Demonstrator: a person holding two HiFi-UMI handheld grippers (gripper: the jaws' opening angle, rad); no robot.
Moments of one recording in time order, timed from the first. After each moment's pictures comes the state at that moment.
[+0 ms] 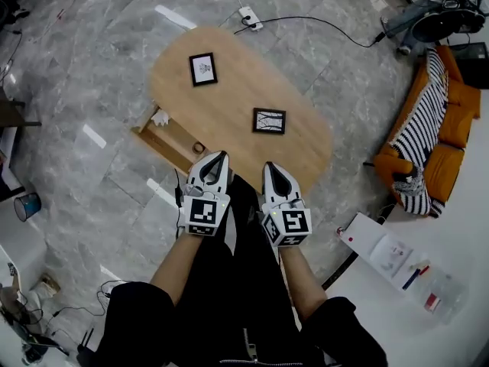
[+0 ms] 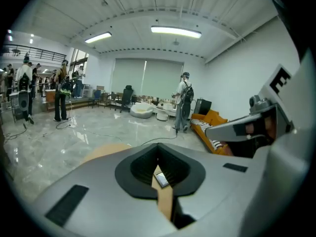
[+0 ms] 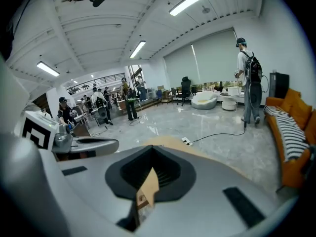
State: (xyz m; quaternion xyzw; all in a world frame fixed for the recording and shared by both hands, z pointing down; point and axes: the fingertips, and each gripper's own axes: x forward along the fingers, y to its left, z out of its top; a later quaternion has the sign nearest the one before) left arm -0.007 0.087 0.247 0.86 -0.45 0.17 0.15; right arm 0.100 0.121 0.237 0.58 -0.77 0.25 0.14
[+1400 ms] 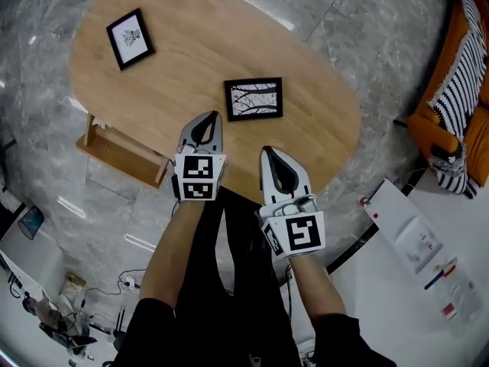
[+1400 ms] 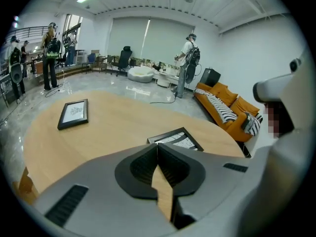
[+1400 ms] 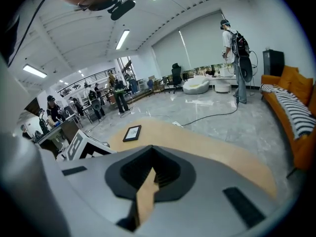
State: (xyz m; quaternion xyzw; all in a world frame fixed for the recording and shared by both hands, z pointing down) left arm 0.113 -0.010 0.580 0.82 -0.40 0.30 0.28; right arm 0.197 0.046 0.453 0.58 -0.74 0.30 0.15
